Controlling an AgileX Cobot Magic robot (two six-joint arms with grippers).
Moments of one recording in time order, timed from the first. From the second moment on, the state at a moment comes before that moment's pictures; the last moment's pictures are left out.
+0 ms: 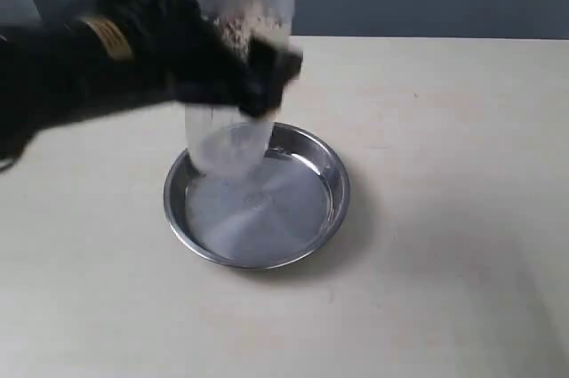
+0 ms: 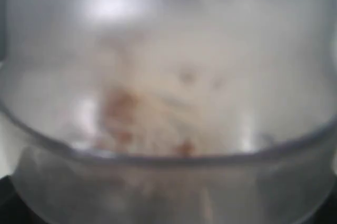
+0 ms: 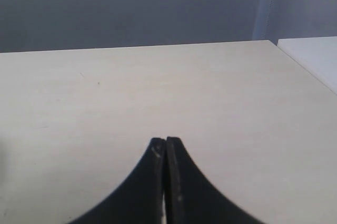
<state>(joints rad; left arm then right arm) -0.60 1.36 -0.82 -0.28 -0.02 0.15 -0.13 0.00 0.00 0.07 0.32 -0.04</state>
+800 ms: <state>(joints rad) -0.60 1.33 -0.82 -0.28 -0.08 0.16 -0.13 0.00 0.00 0.07 0.32 -0.04</state>
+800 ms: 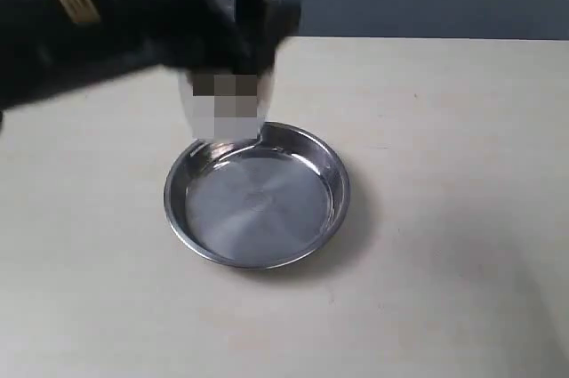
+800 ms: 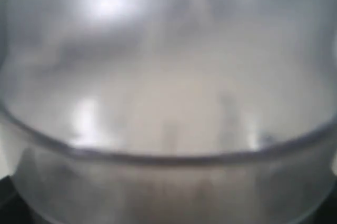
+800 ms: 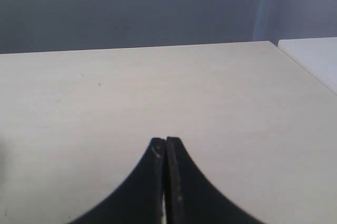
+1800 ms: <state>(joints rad) -0.70 1.45 -0.81 0.22 -0.14 -0.26 -0.13 0.00 0.00 0.07 0.32 -0.04</state>
